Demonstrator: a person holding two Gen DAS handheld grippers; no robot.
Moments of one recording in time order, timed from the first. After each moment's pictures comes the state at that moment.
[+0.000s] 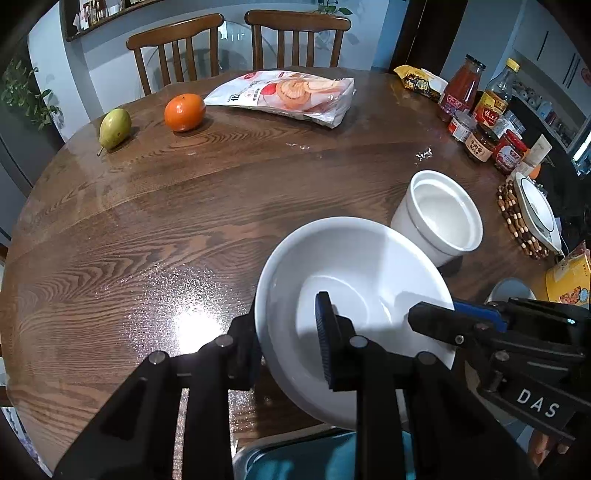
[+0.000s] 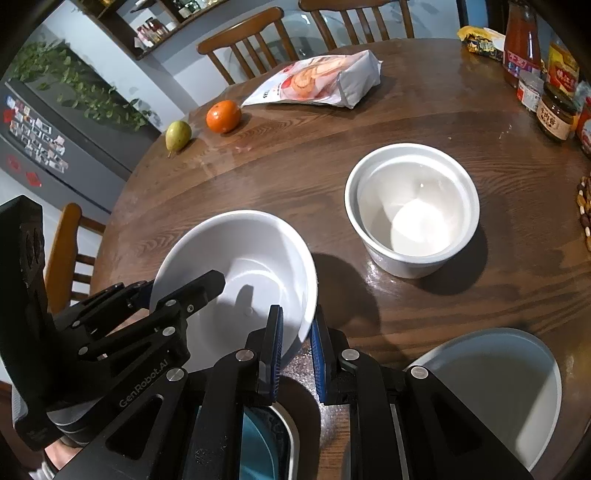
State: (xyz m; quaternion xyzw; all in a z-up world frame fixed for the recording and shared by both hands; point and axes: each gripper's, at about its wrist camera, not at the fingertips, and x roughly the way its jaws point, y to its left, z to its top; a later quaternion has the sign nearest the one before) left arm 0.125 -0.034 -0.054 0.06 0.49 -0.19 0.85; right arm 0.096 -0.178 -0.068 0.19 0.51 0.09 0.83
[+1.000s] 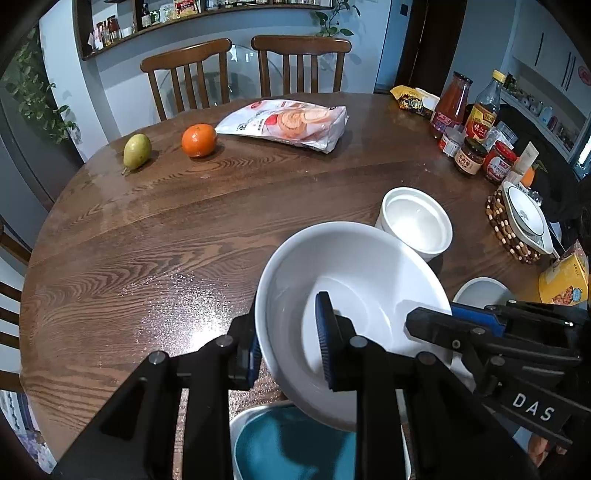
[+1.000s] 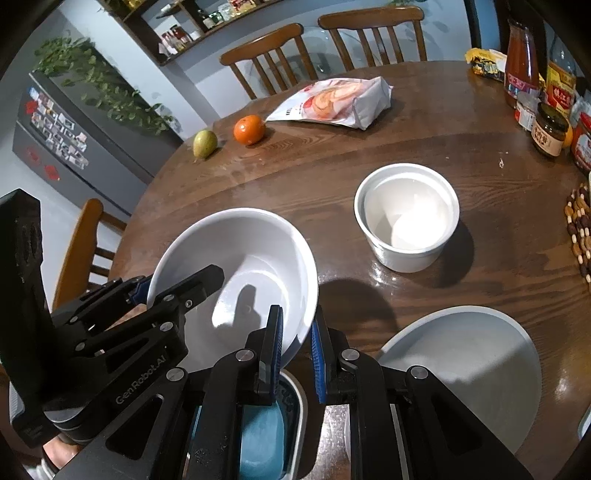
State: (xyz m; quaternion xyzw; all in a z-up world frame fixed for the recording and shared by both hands) left arm 0.088 -0.035 -0.020 0.07 0.46 -0.17 0.87; right arm 0.070 -0.181 -0.043 0.18 0.48 0.12 0.85
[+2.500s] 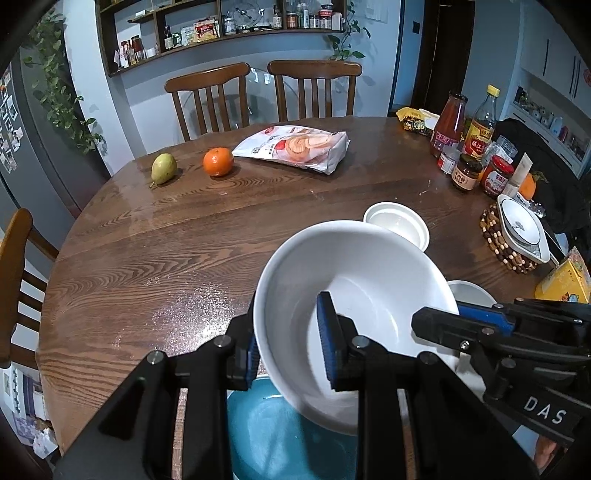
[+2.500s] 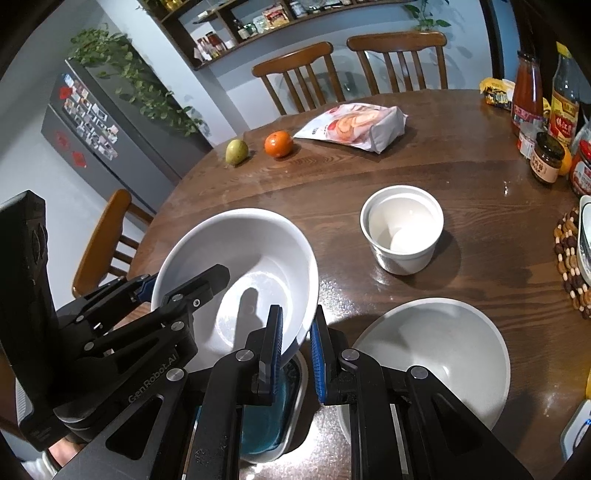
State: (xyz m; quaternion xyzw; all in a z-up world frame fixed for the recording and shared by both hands) left arm 0.040 -0.048 0.007 0.07 0.41 -0.13 0.90; right arm 0.036 -0.193 -0.017 0.16 0.45 0.16 0.87
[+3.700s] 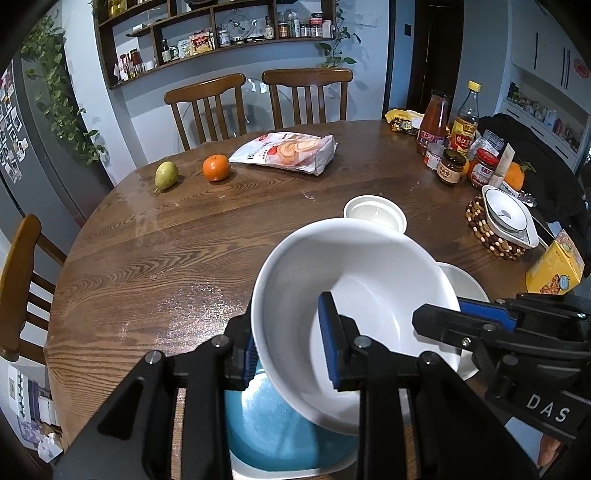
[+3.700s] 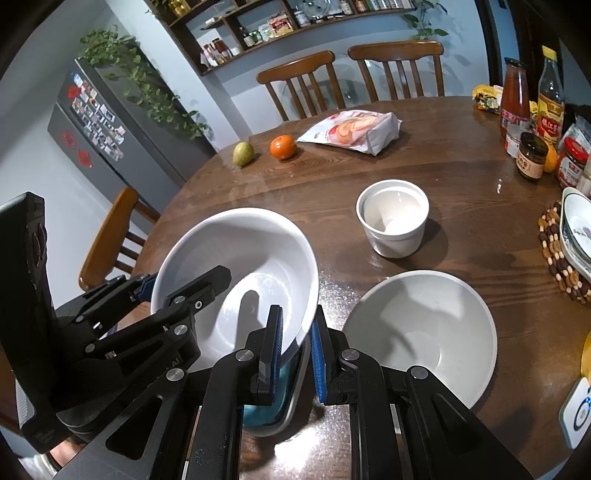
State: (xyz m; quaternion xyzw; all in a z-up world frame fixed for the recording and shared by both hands) left arm 0.001 -0.056 0.016 0.09 0.40 -0.13 0.90; right arm 0.007 -0.200 -0.010 0.15 0.43 0.16 0.87
